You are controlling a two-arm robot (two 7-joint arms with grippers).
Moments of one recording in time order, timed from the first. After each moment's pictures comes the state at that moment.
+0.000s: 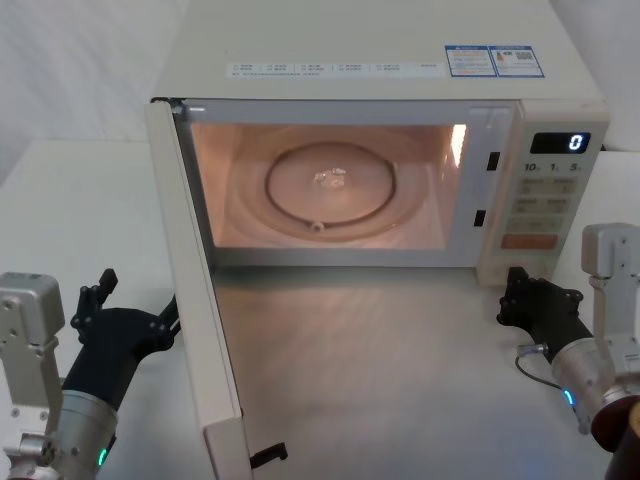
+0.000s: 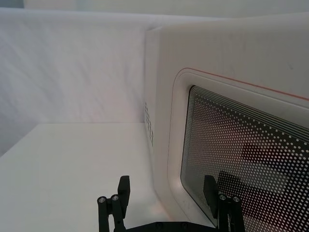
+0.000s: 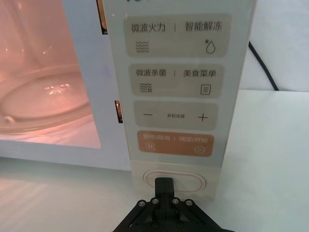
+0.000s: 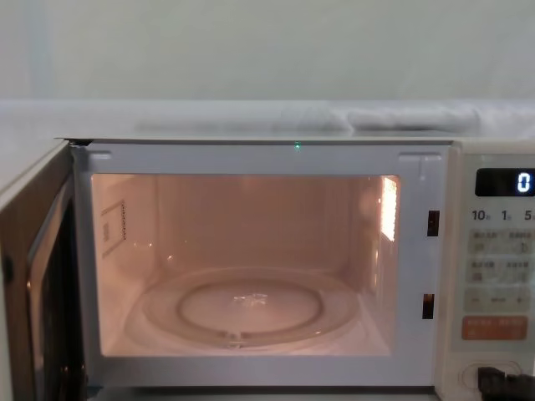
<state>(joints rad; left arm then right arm) 0.27 0.24 0.04 -1.85 -0.25 -0.02 -0.02 0.07 0.05 -0.13 -1.49 0.09 0.13 0.09</state>
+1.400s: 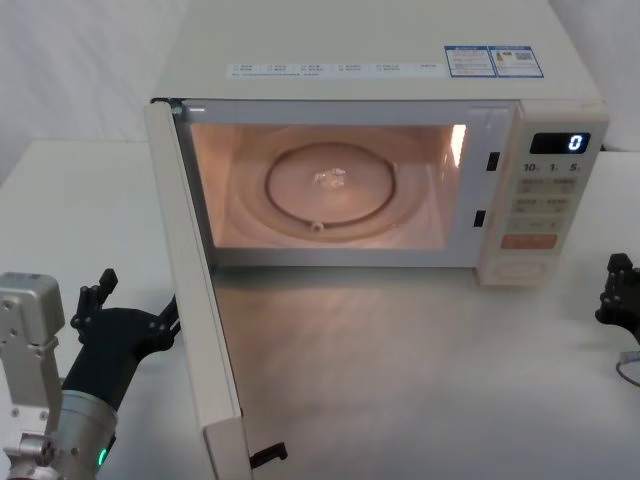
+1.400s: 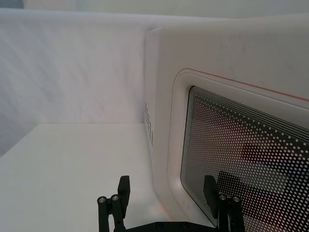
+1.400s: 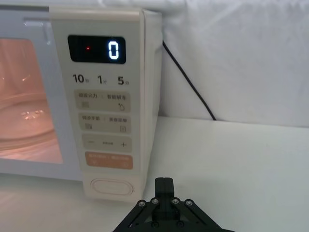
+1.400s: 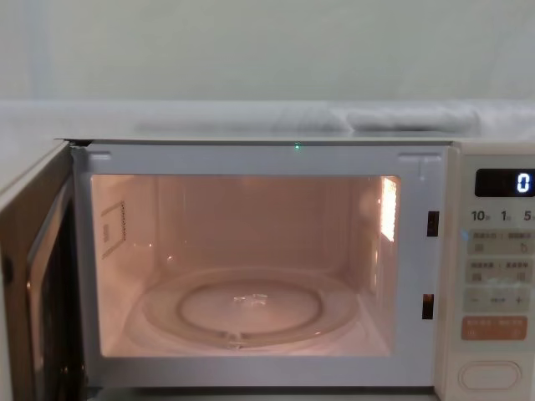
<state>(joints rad) 0.27 0.24 0.04 -1.85 -0.25 -0.02 -0.02 -0.13 0.13 -0.01 -1.80 0.09 0.14 0.10</state>
